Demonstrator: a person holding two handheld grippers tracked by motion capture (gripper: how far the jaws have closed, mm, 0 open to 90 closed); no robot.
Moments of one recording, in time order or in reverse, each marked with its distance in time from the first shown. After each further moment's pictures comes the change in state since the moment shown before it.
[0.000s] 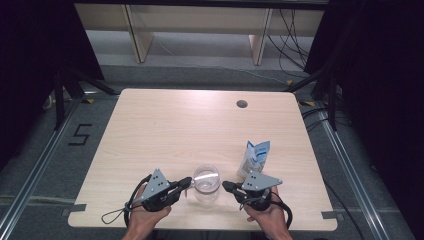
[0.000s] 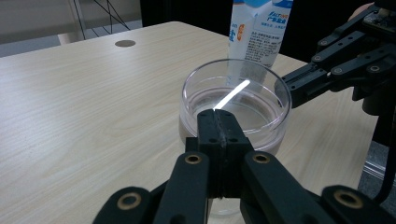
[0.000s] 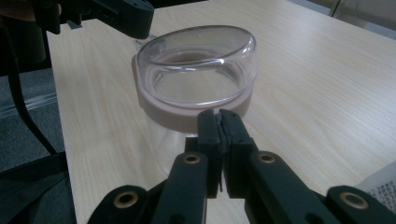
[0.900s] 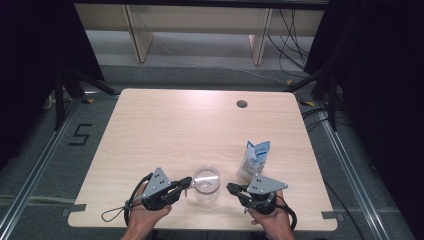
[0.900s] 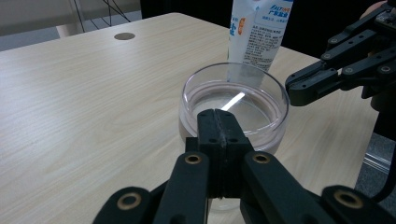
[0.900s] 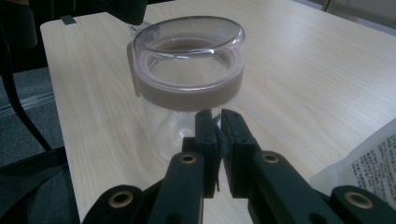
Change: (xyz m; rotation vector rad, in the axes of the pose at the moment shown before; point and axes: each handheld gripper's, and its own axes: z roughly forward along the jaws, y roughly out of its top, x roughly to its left) left arm -0.001 0.006 0.000 0.039 0.005 0.001; right arm 0.001 -0.011 -0.011 0.003 -0.032 0.026
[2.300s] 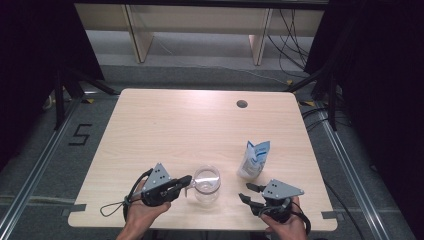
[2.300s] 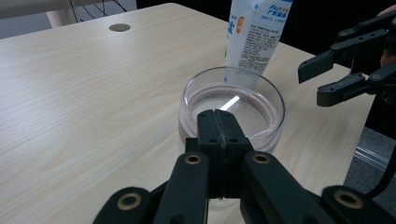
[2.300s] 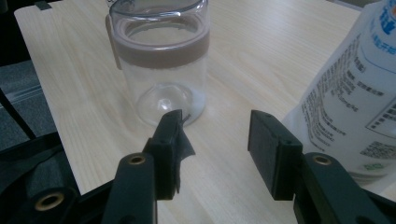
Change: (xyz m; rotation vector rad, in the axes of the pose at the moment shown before) left arm 0.003 0.012 0.000 0.057 -0.021 -0.021; right arm -0.006 -0.017 -0.032 0.048 -0.067 0.033
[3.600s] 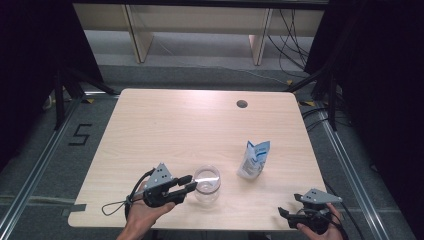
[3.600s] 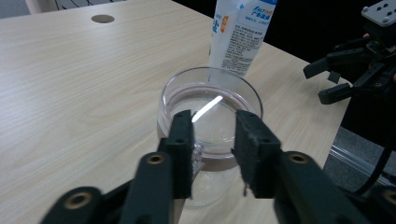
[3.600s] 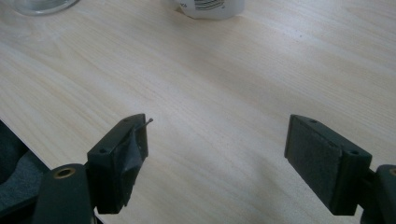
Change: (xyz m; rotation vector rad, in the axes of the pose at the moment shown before) left arm -0.004 0.005 0.000 0.014 -0.059 -0.039; right arm -0.046 -0.071 -0.066 0.249 -0.176 0.285
